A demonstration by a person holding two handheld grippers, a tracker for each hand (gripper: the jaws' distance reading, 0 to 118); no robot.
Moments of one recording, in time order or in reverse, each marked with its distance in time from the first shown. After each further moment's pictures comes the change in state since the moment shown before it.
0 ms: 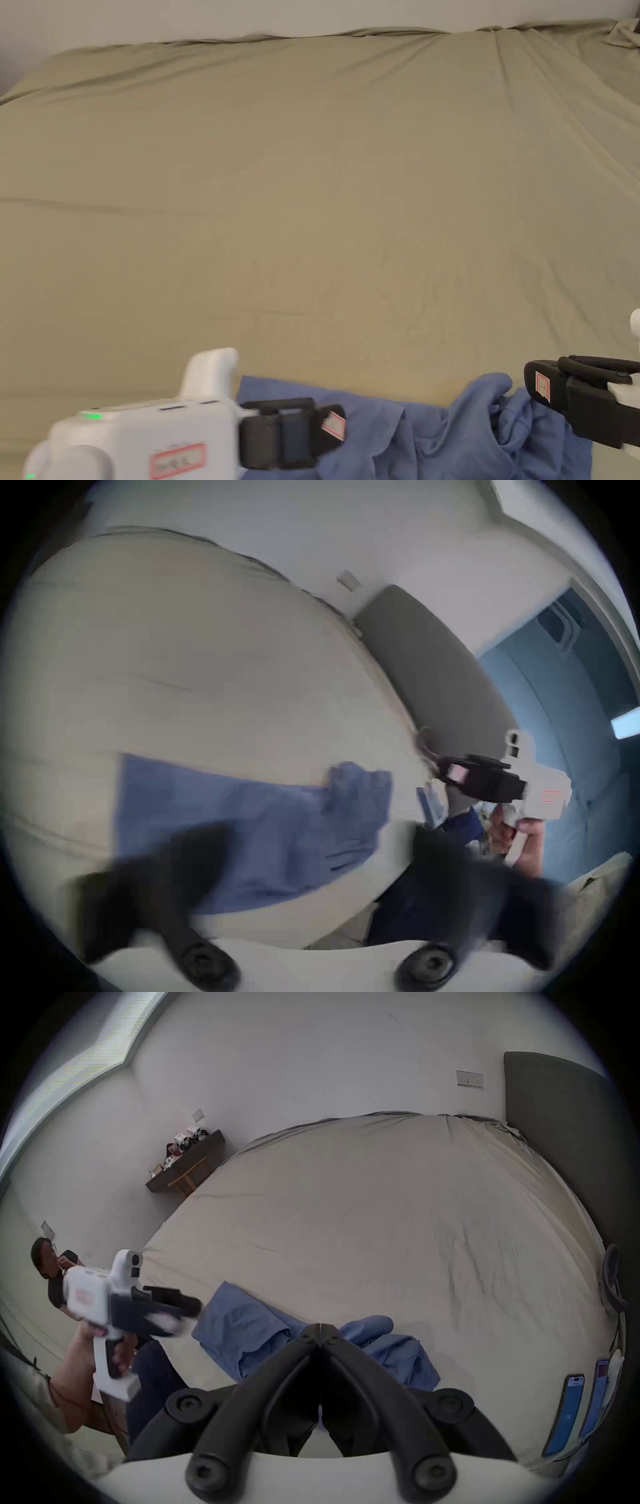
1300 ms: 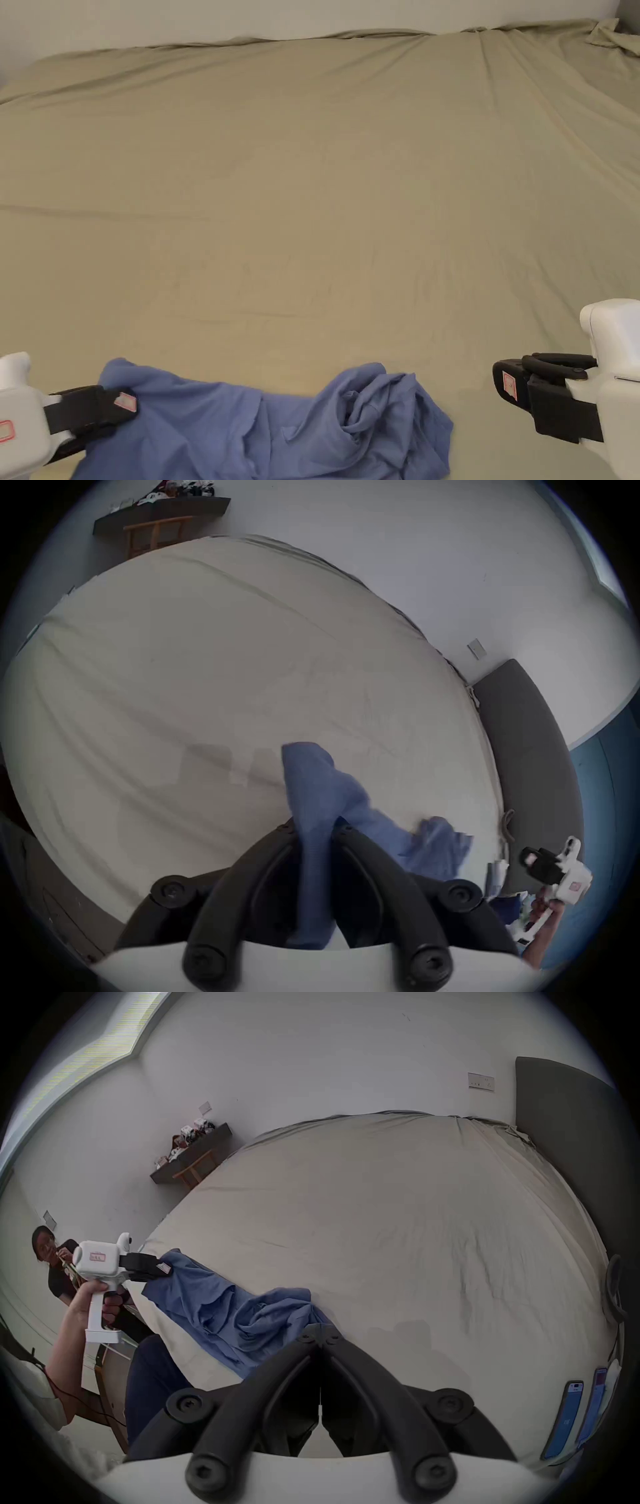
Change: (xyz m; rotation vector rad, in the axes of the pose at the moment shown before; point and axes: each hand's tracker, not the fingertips) left arm -0.054 0.012 0.082 0.170 0.311 0.305; right arm -0.022 0.000 -0.010 -0.029 -0.007 0.038
